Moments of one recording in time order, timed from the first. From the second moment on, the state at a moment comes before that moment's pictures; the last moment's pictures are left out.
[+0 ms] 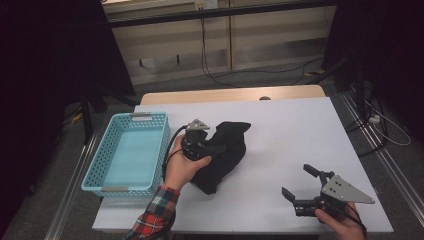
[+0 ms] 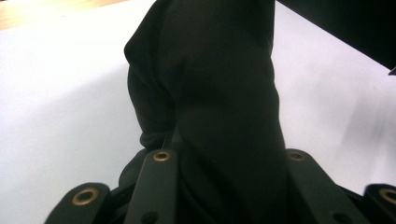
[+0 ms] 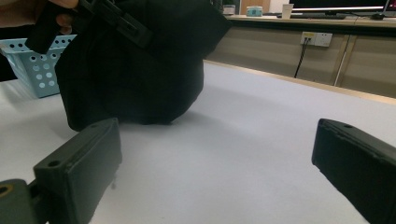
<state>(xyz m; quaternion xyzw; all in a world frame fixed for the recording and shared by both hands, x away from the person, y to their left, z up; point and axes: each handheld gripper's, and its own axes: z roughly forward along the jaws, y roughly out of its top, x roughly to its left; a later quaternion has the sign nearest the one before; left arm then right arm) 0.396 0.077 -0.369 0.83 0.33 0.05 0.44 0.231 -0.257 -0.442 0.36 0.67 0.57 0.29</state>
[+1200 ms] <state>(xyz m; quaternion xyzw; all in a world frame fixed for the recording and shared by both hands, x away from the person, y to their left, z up) 0.391 0.086 -0.376 0.82 0.31 0.12 0.47 0.234 -0.252 -0.442 0.36 0.68 0.57 0.30</state>
